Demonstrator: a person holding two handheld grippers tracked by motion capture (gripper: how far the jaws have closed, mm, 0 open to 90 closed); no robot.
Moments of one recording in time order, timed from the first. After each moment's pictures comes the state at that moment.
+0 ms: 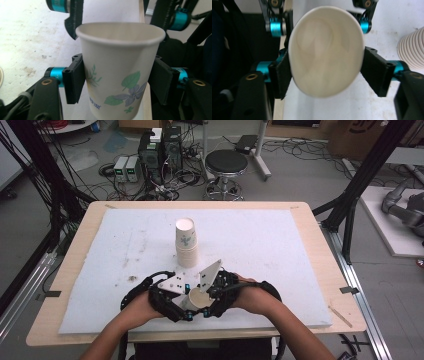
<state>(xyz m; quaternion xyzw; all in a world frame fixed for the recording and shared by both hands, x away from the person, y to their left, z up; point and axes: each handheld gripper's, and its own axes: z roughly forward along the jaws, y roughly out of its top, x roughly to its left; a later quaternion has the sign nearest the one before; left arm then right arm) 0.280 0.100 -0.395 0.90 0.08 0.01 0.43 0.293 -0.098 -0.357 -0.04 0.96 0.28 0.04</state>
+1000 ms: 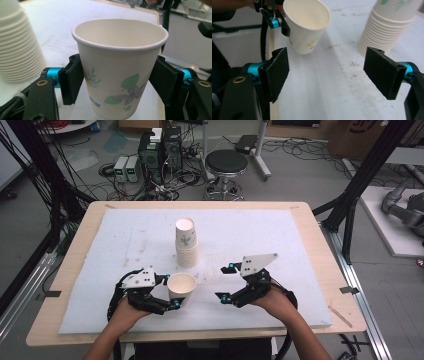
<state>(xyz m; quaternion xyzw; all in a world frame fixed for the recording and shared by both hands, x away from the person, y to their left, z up) 0.279 0.160 -0.413 0.80 0.19 0.07 0.56 0.300 -0.182 -0.364 0.11 0.87 0.48 0.06</state>
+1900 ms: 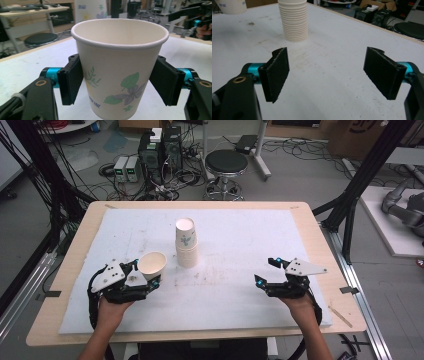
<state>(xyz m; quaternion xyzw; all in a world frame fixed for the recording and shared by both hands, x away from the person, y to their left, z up) 0.274 0.212 -0.407 0.71 0.28 0.24 0.60 0.299 -0.283 -0.399 0.30 0.78 0.51 0.21</state>
